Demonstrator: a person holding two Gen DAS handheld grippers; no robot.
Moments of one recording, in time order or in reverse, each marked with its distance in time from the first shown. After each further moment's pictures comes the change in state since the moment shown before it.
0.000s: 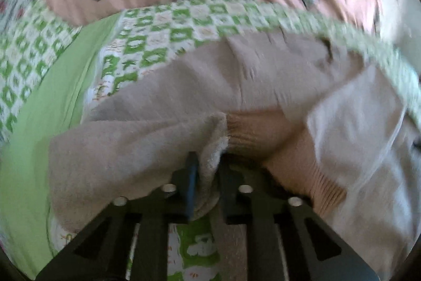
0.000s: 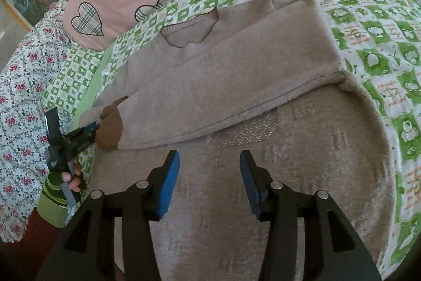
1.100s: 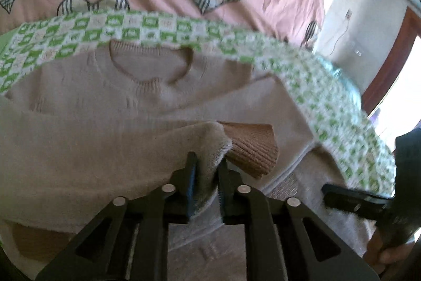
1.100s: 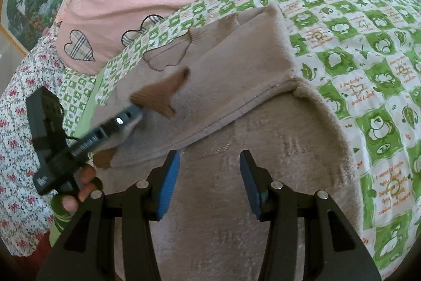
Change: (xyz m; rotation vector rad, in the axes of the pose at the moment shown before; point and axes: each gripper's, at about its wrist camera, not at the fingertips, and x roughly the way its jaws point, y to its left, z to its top) left arm 0.013 -0.213 0.023 0.001 0.005 -0.365; right arm -0.023 -0.045 0.005 0.087 -0.095 0.001
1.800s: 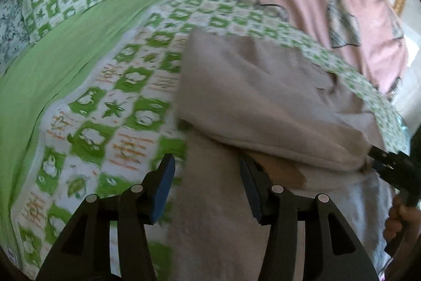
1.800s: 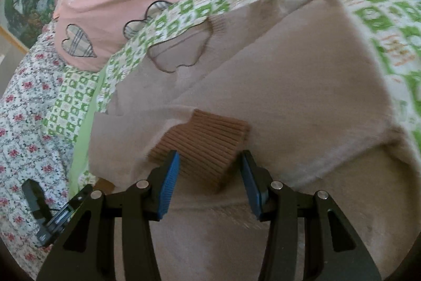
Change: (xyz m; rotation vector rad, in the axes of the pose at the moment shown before) left arm -0.122 0.167 -0.076 -0.360 -0.061 0.398; right arm 0.088 0.039 0.043 -0.058 0.063 0.083
